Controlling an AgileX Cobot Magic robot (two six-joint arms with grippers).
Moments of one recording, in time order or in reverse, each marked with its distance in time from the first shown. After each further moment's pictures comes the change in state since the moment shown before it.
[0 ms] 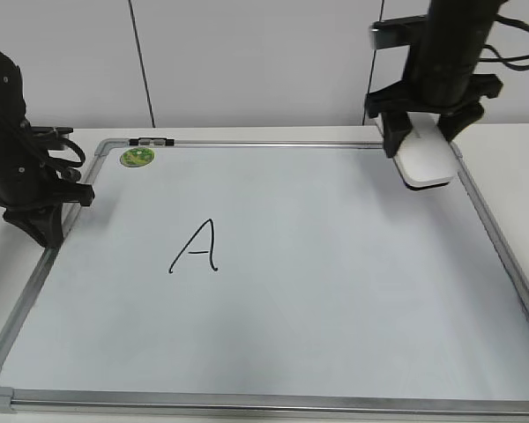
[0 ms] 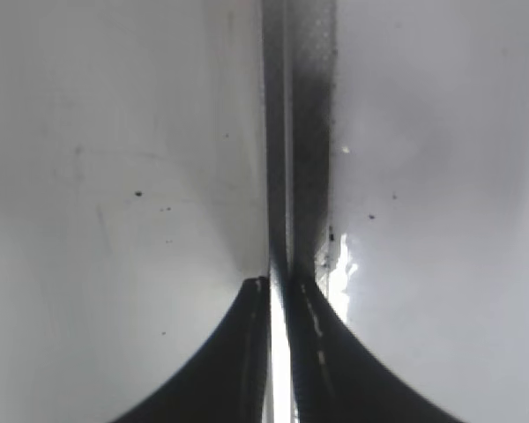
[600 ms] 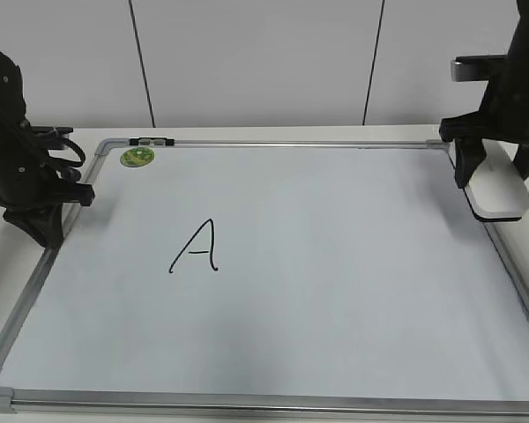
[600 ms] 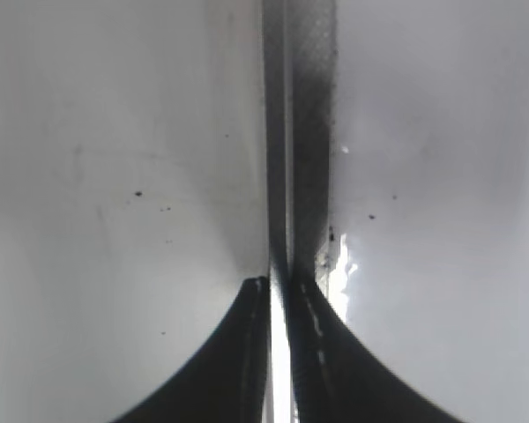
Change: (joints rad) left arm 0.000 0.000 0.000 0.000 0.000 0.000; right arm -0.234 -0.062 0.180 0.032 0.004 0.002
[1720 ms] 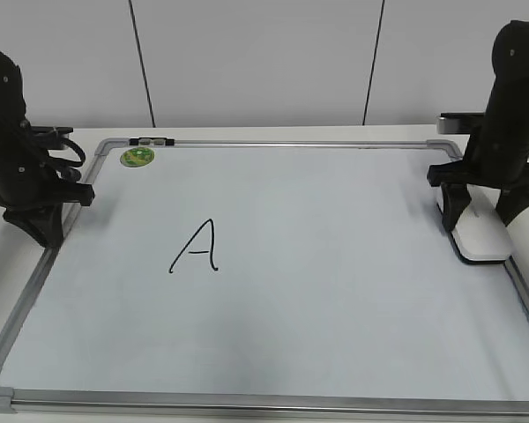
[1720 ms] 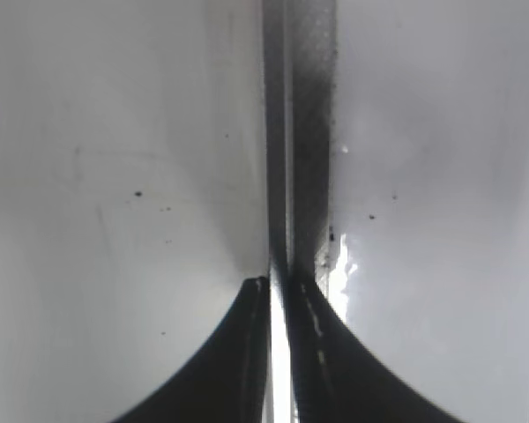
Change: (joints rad) left arm 0.000 0.000 0.000 -0.002 0.002 0.000; right arm -0.040 0.168 0.000 0.057 -0.007 -0.051
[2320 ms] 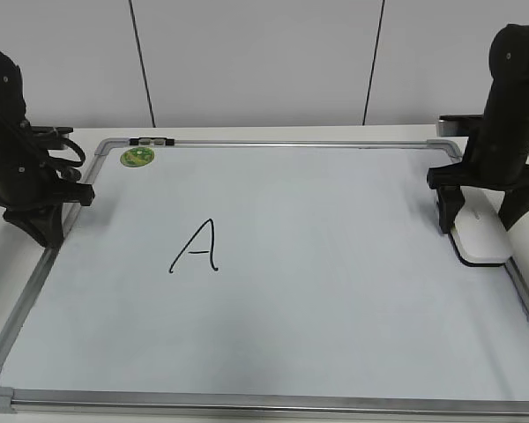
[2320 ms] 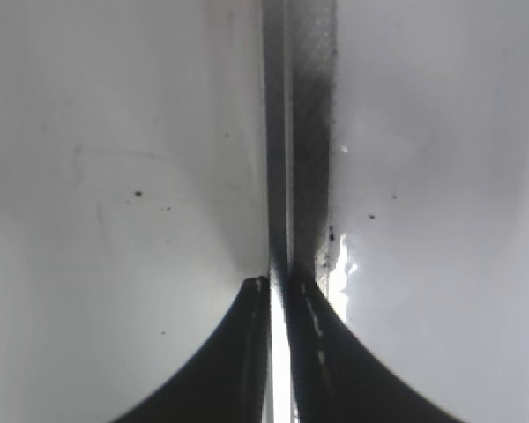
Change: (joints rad) left arm 0.000 0.000 0.000 0.000 0.002 0.000; right arm 0.000 0.010 0.000 0.000 0.000 0.000
